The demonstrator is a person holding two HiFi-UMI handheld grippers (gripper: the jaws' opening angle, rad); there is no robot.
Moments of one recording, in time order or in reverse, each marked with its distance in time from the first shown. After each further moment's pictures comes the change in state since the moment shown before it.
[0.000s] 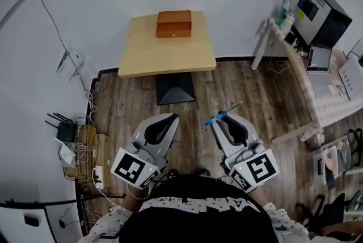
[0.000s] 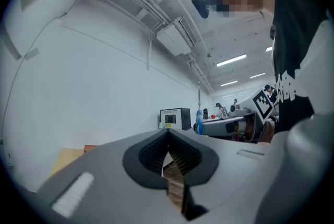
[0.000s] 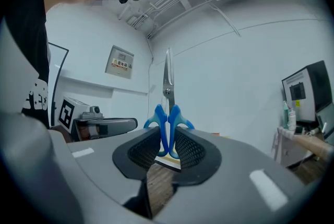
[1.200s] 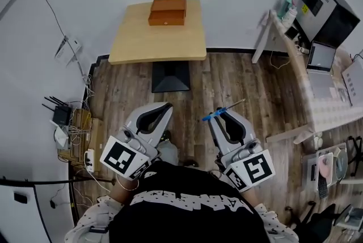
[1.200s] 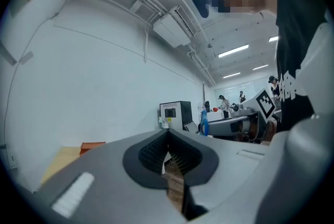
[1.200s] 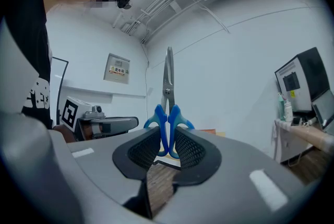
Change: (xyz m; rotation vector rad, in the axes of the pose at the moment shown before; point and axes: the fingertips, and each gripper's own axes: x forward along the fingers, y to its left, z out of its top) left arm 0.067 -0.061 -0.017 0.036 0.077 0.029; right arm -0.060 -0.079 -0.017 0.080 -0.016 0.023
